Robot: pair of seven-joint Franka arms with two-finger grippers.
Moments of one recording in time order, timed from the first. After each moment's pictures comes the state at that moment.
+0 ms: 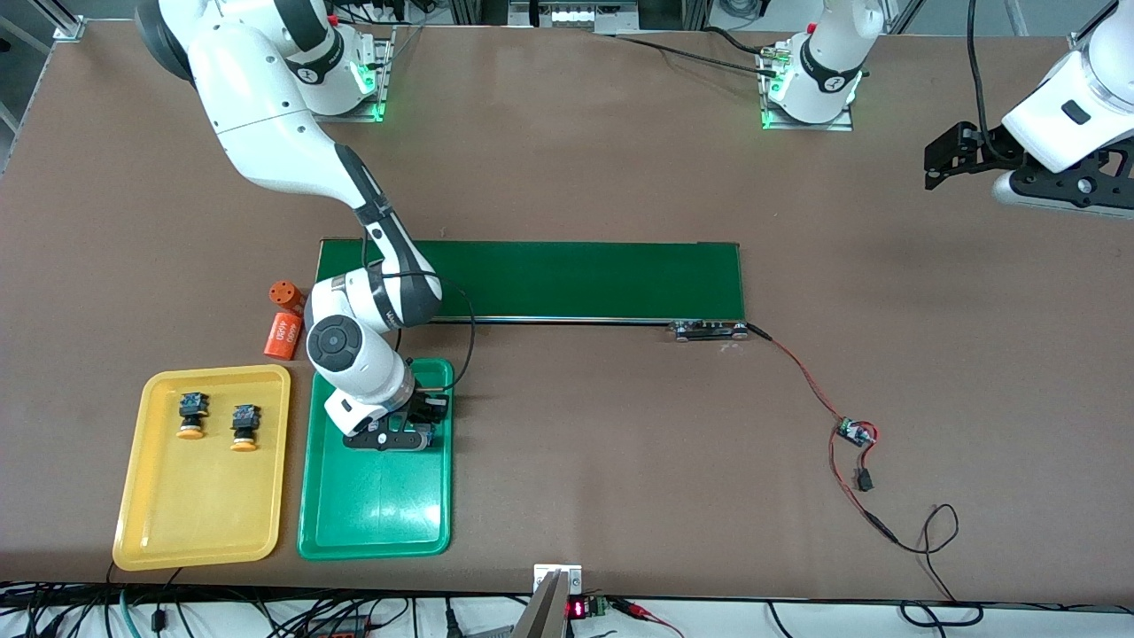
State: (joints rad) left arm 0.02 -0.04 -0.13 -1.59 0.03 1.45 0.04; right arm 0.36 0.91 -0.01 -1.35 0.03 2.42 0.35
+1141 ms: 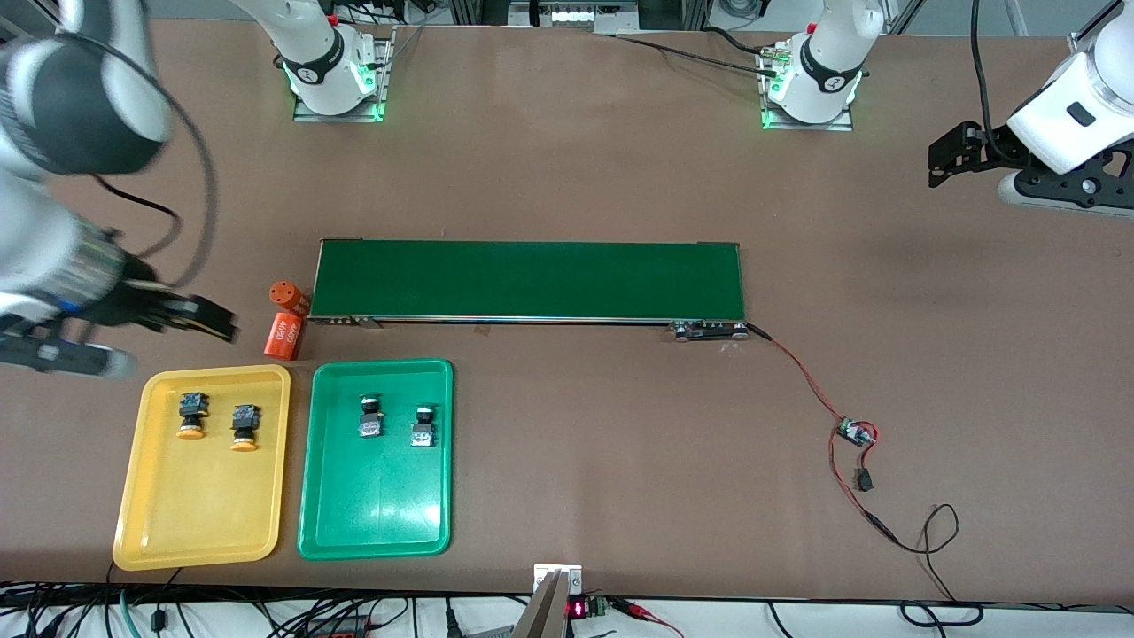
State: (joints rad) left arm 0.03 -0.03 -0.12 -1.59 0.03 1.43 0.04; right arm 0.07 0.31 -0.03 -1.33 0.02 1.68 0.15
